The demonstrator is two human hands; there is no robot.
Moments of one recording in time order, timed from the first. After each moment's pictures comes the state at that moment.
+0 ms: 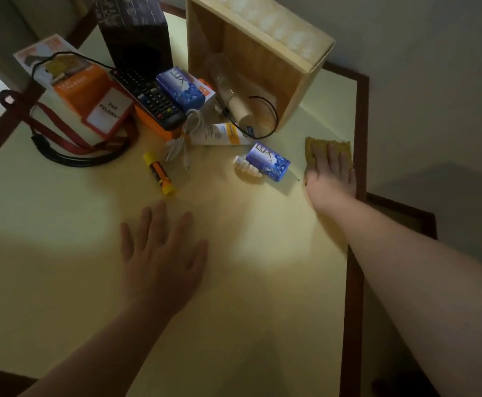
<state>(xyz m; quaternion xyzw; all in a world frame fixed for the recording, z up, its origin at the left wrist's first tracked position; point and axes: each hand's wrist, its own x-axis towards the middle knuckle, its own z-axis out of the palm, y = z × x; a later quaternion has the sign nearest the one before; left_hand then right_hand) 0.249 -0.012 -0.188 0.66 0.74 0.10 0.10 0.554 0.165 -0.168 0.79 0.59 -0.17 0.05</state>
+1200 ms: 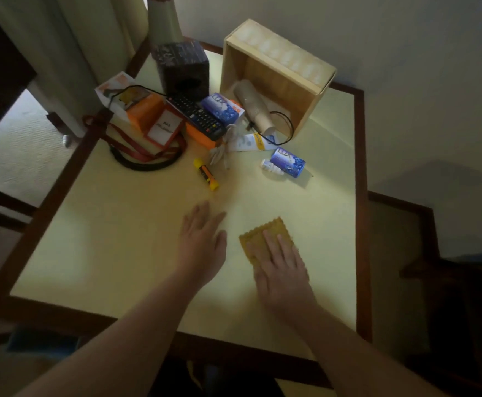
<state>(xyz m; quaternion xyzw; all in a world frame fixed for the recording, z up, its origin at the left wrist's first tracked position) 0.202 -0.024 -0.183 0.69 0.66 0.20 0.23 0.413 -0.085 -0.168 0.62 0.77 -0.15 0.04</state>
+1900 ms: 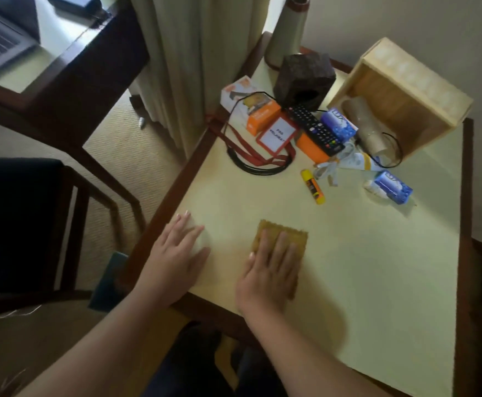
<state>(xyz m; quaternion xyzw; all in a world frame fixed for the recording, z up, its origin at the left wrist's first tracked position) -0.062 -0.088 -0.164 0.68 0.69 0.10 0.22 0.132 -0.078 -0.168 0.76 0.62 -0.21 0.01</state>
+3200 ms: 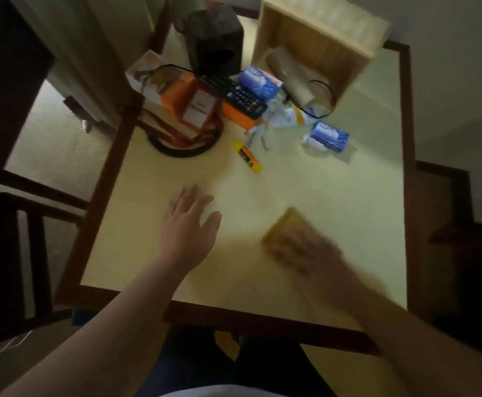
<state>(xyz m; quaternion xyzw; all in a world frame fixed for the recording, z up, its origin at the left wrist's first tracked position) 0.078 -0.018 -0.159 0.67 0.67 0.13 0.27 0.399 -0.089 -0.168 0.51 0.84 -0.16 0.09</state>
